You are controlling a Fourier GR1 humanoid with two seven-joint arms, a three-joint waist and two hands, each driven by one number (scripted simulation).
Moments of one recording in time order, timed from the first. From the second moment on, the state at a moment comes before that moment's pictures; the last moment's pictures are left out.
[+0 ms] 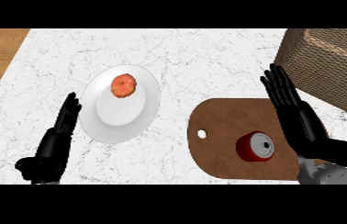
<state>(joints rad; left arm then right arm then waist) 0.09 0.36 -0.23 -1.66 0.14 0.33 -0.07 -0.12 -0.42 0.27 -1.67 -0.39 -0.14 -0.19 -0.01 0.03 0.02</state>
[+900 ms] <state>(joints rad) -0.14 0.46 -0.08 -1.44 0.28 0.15 0.17 -0.33 -0.45 0.42 -1.86 0.03 -0.13 -0.11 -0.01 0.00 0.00</state>
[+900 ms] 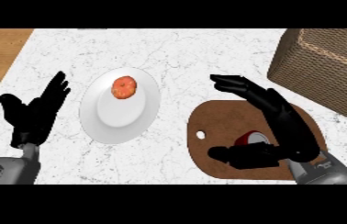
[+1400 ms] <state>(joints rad) -0.17 0.47 -0.06 -1.40 0.29 0.14 0.19 -0.56 -0.66 0.42 -2.00 0.15 0.03 0.57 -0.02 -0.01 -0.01</state>
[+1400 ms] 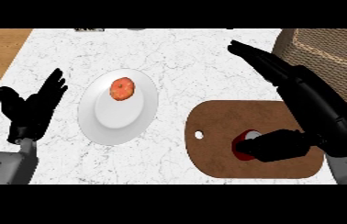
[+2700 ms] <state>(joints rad) -0.17 0.43 -0.02 -1.39 0.25 0.11 0.19 -0.43 -1.03 -0.12 -2.13 -0.57 0.48 0.90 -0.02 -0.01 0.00</state>
